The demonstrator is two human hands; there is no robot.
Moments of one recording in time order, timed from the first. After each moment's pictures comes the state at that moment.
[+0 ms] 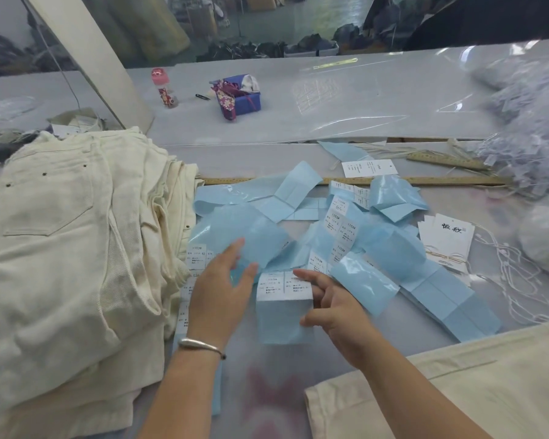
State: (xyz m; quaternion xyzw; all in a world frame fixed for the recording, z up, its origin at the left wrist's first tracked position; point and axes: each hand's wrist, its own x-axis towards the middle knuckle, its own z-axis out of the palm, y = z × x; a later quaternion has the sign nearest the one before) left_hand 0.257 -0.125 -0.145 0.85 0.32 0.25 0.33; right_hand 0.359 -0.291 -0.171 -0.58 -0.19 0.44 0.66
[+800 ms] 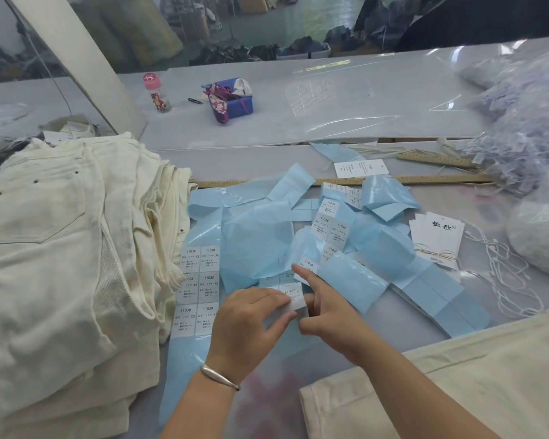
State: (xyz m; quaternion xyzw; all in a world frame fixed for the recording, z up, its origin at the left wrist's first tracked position) left_hand 0.251 -0.167 -0.169 0.93 0.08 0.32 0.17; right_hand 0.362 -0.296 -0.170 -0.64 -0.27 0.43 0.57
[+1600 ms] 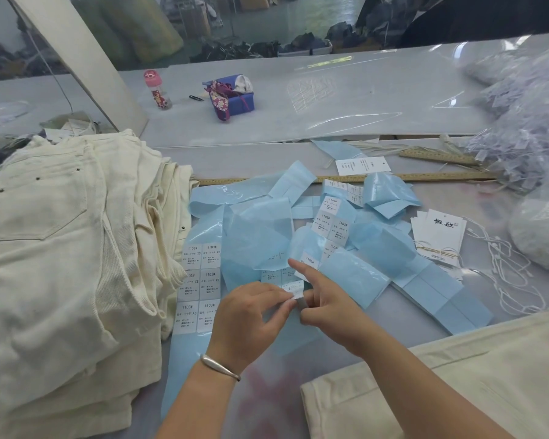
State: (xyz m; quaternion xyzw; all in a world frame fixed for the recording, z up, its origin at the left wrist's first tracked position) left_hand 0.253 -0.168 -0.160 0.92 0.08 0.31 0.23; right_hand 0.369 -0.292 -0.172 -0.66 -0.30 0.41 0.55
